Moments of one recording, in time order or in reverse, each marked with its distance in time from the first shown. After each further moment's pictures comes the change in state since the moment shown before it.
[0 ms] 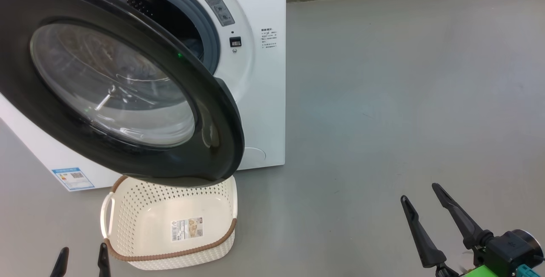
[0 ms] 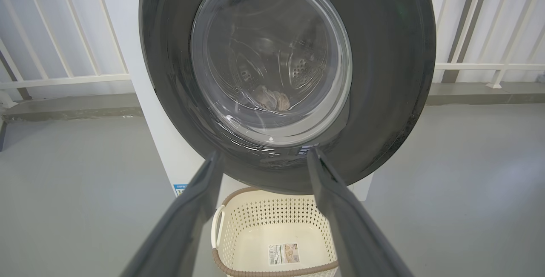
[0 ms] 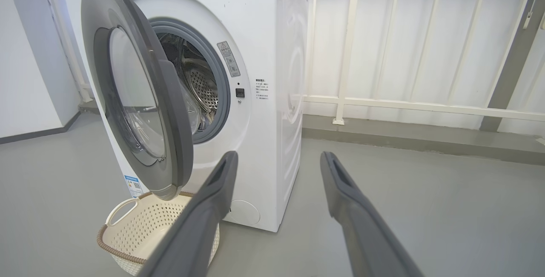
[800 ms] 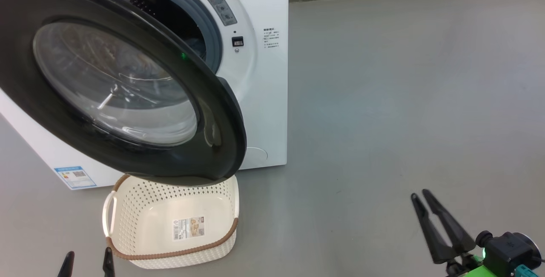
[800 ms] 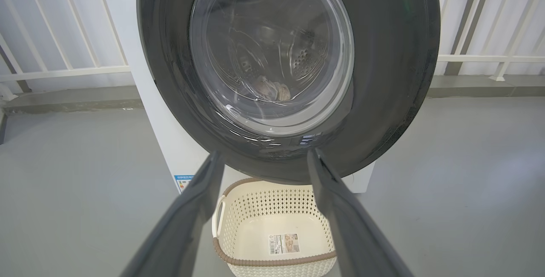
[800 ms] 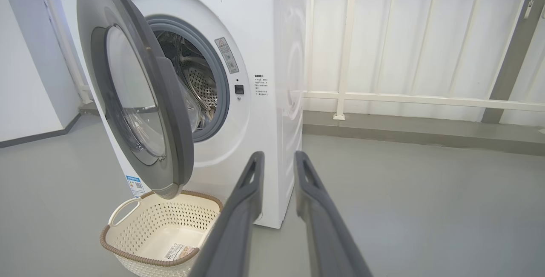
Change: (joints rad) left arm 0.000 0.001 -0.016 0.027 0.000 0.009 0.000; right arm 0.000 0.014 -0.006 0.016 0.005 0.000 0.000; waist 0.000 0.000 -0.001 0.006
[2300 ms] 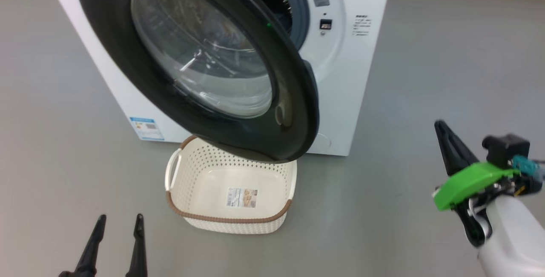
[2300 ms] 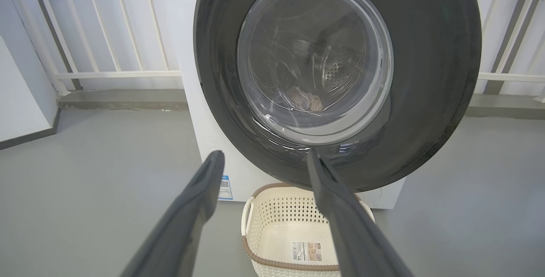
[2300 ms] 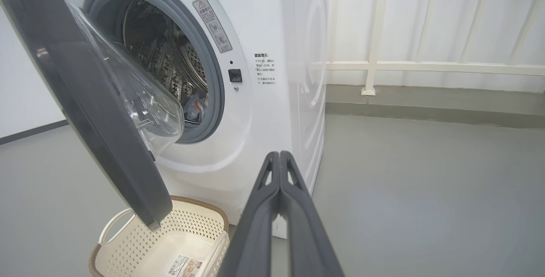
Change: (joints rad) left arm -0.132 -0.030 -0.091 0.024 0.031 -0.020 -0.009; right arm -0.547 -0.044 -0.010 0.667 0.117 0.000 0.000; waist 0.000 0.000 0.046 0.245
